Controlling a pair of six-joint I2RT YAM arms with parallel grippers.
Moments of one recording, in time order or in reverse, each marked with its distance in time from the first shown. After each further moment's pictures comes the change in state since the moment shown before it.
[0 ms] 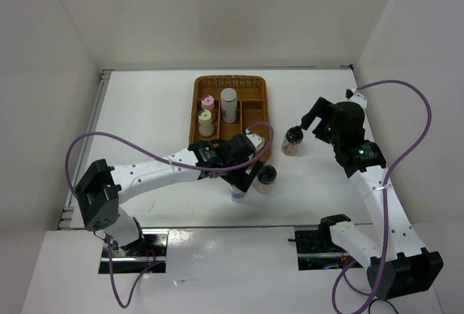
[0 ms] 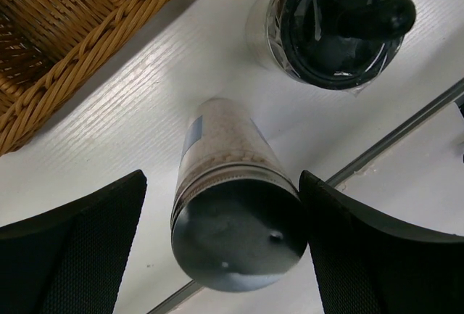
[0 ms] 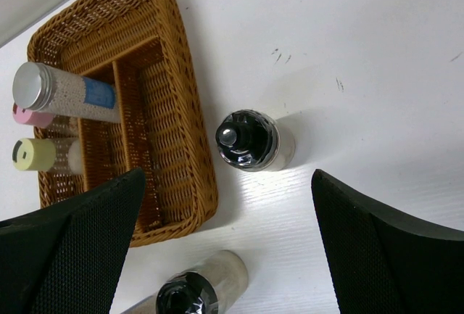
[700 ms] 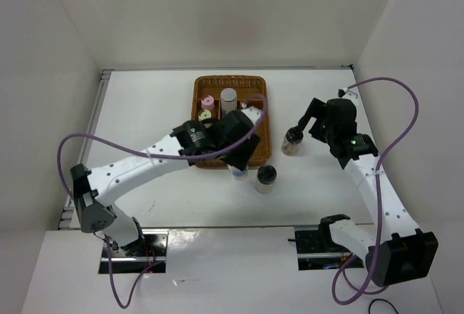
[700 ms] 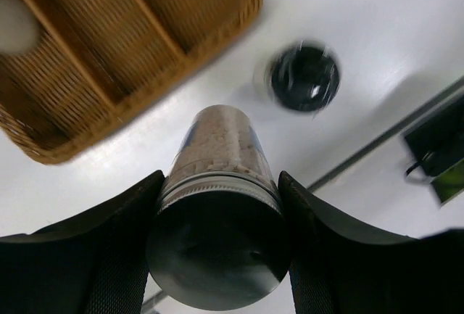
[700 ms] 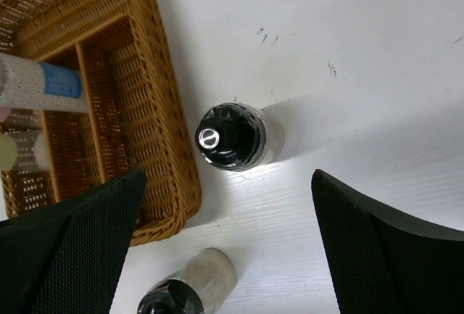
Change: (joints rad) left arm 0.005 -0.005 0.286 -0.250 -0.087 -0.006; right arm -0.001 0.085 -0.005 0.005 -0.001 -0.011
